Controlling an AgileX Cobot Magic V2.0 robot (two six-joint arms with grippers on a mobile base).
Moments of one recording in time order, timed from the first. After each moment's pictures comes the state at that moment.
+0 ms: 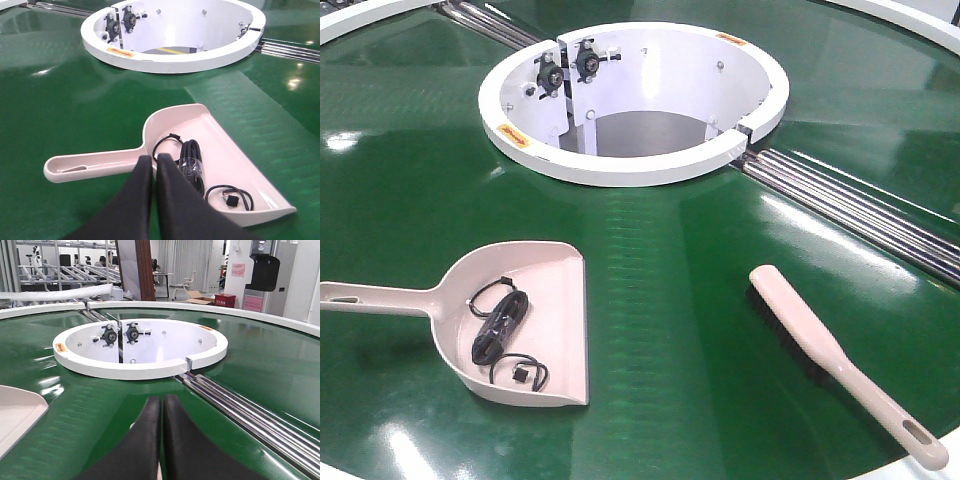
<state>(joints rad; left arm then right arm) -0.22 0.44 -0.38 -0.02 0.36 0.08 0.21 0.07 -0.24 -0.03 0.26 -0.02</state>
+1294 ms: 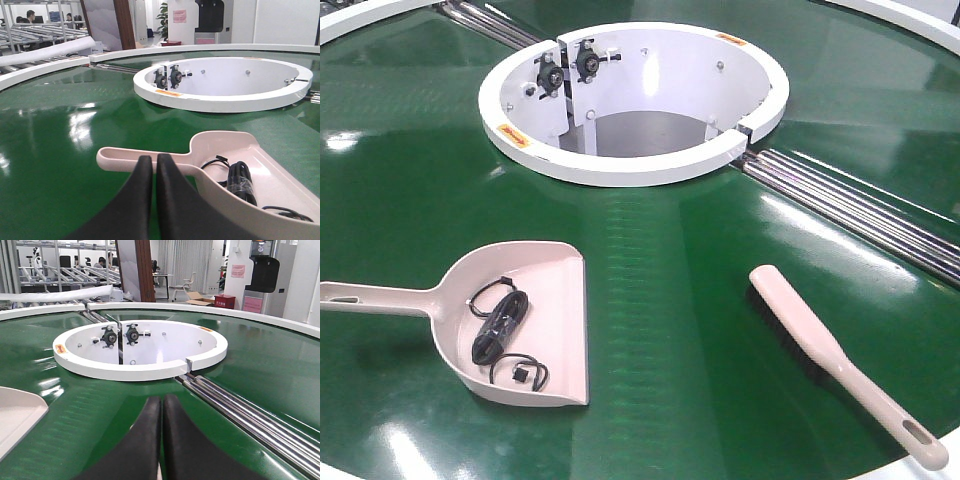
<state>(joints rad) -0.07 -0.01 0.03 0.09 0.11 -0.01 0.21 0.07 -0.24 -0.03 0.26 -0.02</state>
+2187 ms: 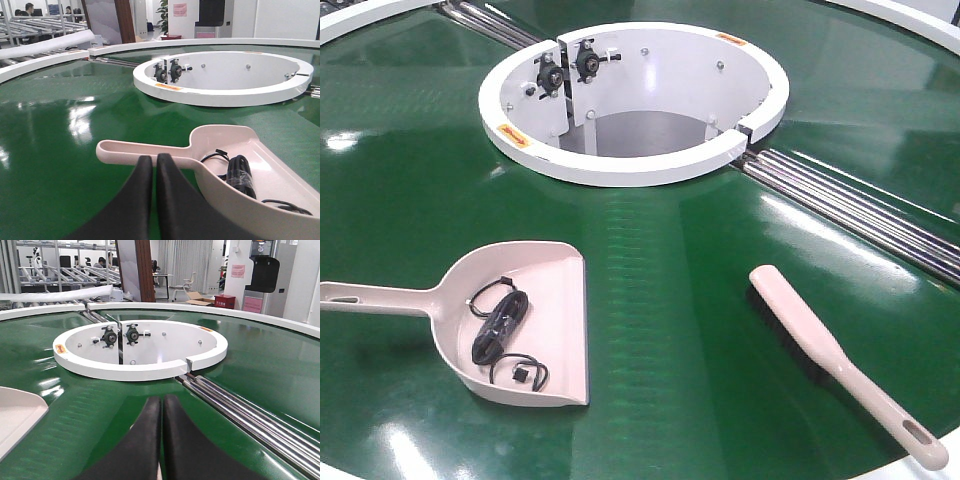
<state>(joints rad) -0.07 -0.01 0.03 0.09 0.13 -0.01 0.21 0.07 -0.24 -0.03 0.25 -0.02</state>
